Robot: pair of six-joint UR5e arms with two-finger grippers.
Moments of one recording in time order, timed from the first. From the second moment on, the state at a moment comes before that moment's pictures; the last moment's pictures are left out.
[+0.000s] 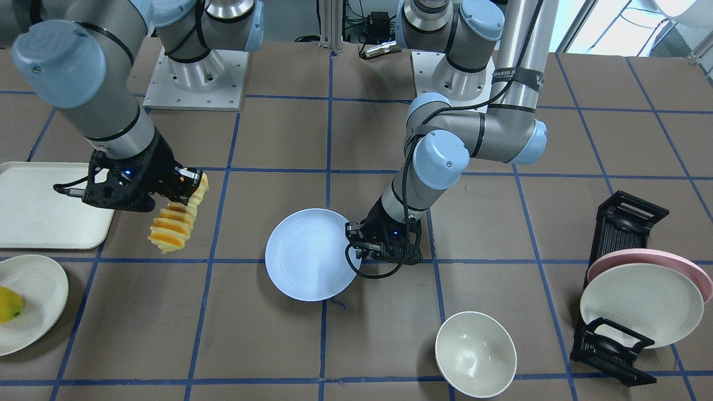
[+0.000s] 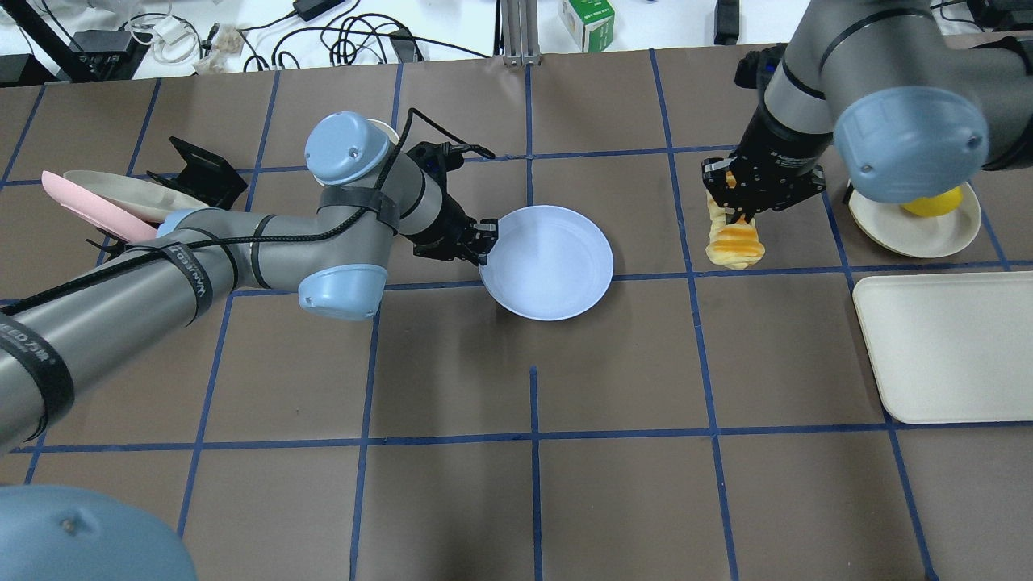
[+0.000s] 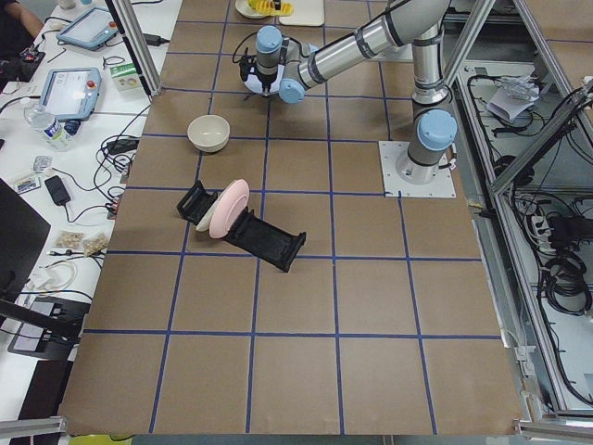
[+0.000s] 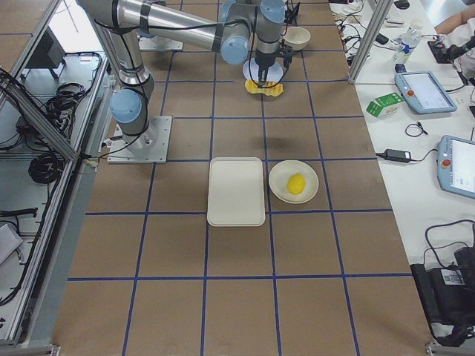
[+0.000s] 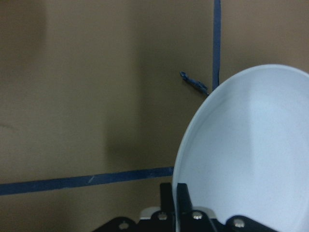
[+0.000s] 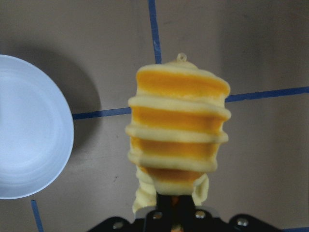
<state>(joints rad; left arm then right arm) -1.73 -1.98 -1.88 -0.68 1.28 -0.18 1.54 -1.44 1.72 -1.80 -1.52 0.09</state>
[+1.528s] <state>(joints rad) -1.72 -1.75 -1.55 -1.40 1.56 -0.12 1.83 -1.16 1.71 -2.21 -1.42 0.31</state>
